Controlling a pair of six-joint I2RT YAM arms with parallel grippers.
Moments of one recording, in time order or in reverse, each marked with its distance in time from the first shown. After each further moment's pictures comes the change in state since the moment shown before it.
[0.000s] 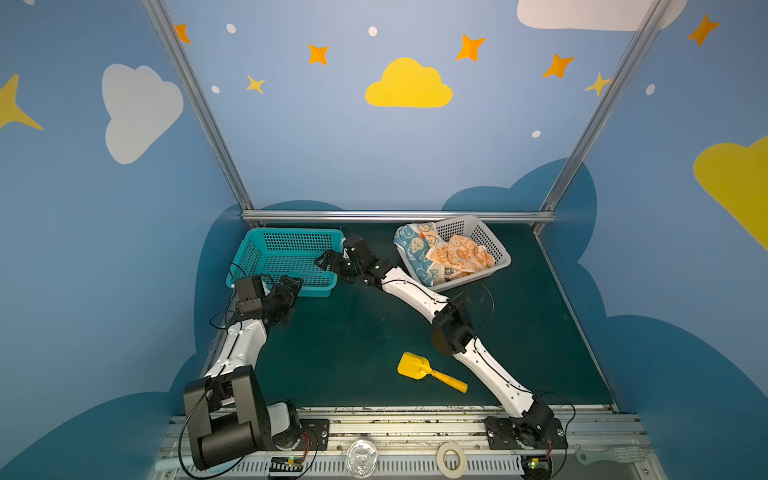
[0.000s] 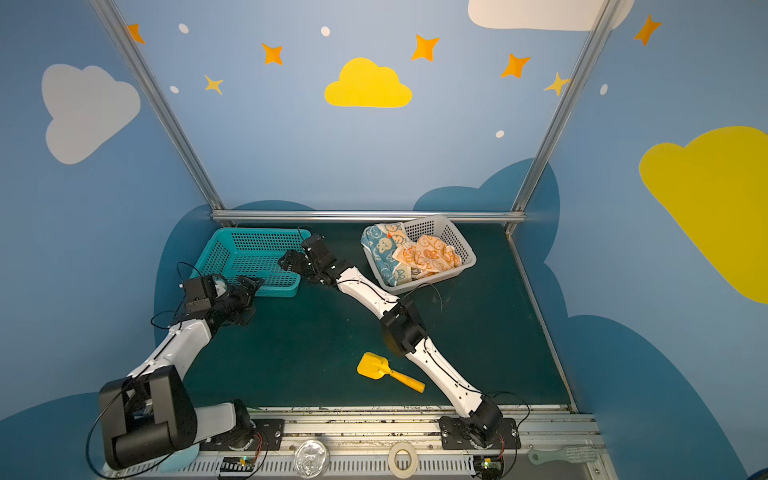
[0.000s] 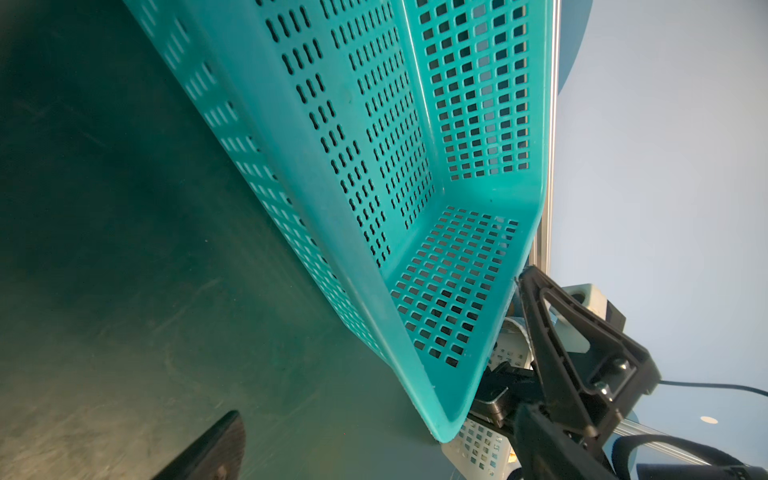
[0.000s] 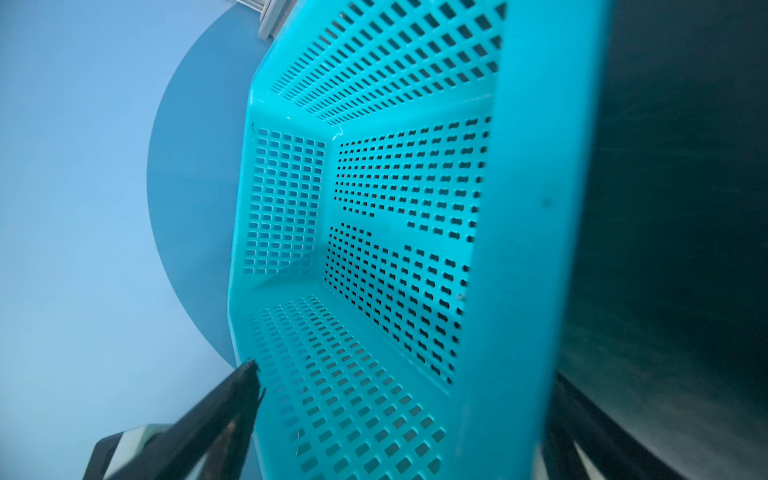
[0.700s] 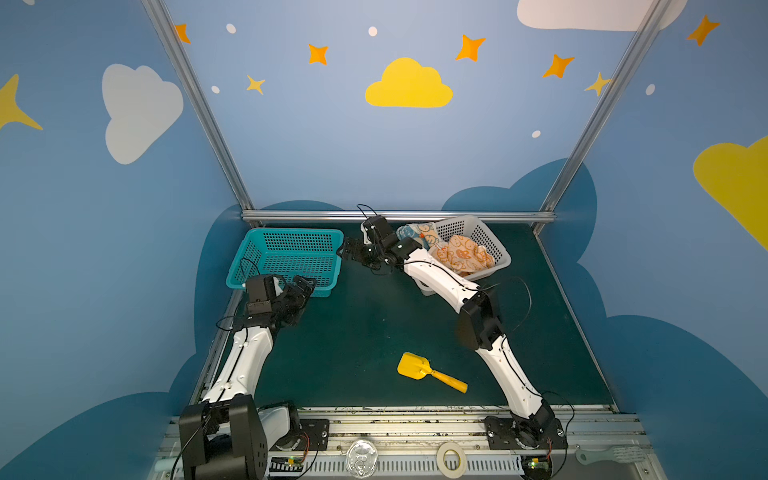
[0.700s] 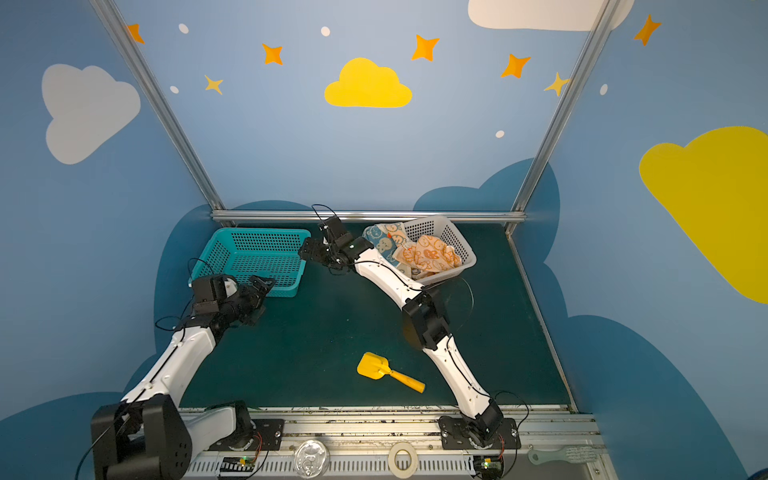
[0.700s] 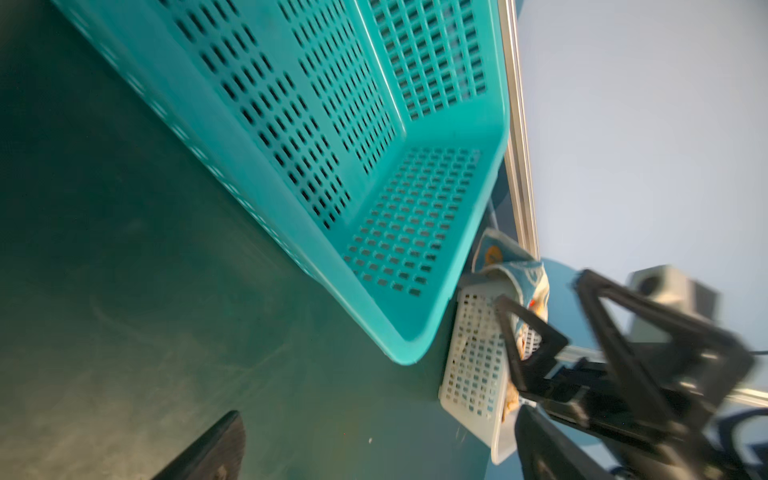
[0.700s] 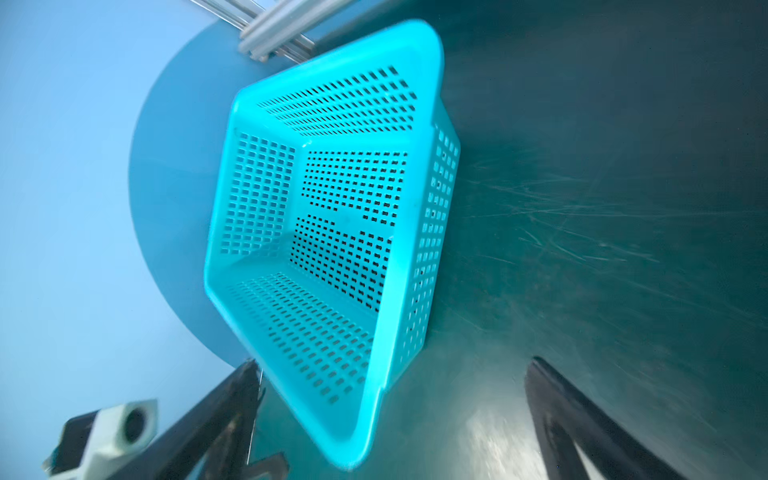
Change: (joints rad) left arm -0.159 -0.126 -0.008 -0.072 -0.032 0.019; right arm -0.064 -0.411 -0.351 -0.215 0.054 -0.240
